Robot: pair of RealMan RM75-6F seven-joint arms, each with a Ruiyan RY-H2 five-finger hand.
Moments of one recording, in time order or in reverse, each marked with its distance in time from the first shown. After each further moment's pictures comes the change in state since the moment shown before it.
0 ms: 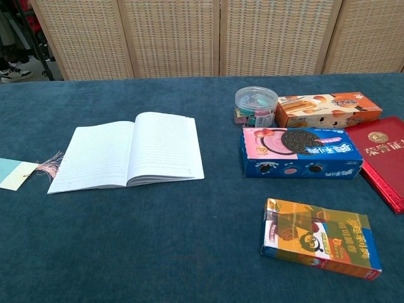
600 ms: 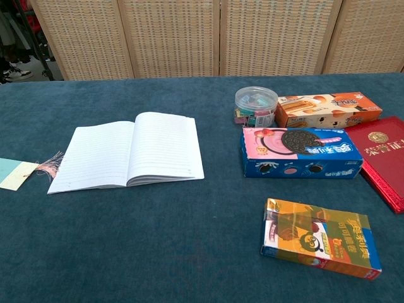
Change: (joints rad) left arm 0.017 0.000 0.012 -0.025 -0.028 -0.006 0.024; right arm 0.001 -0.003 -0.005 -0.002 -0.008 -0.002 -0.007
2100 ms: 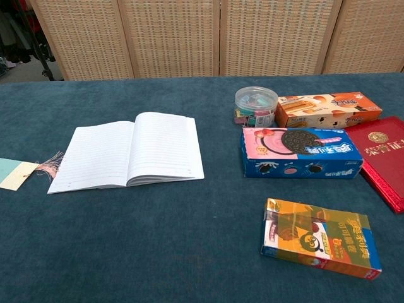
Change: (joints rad) left arm 0.003 0.008 0.000 -0.004 -0.005 -0.002 -0.011; right arm 0.008 -0.010 -0.003 -0.002 0.004 -0.015 -0.027
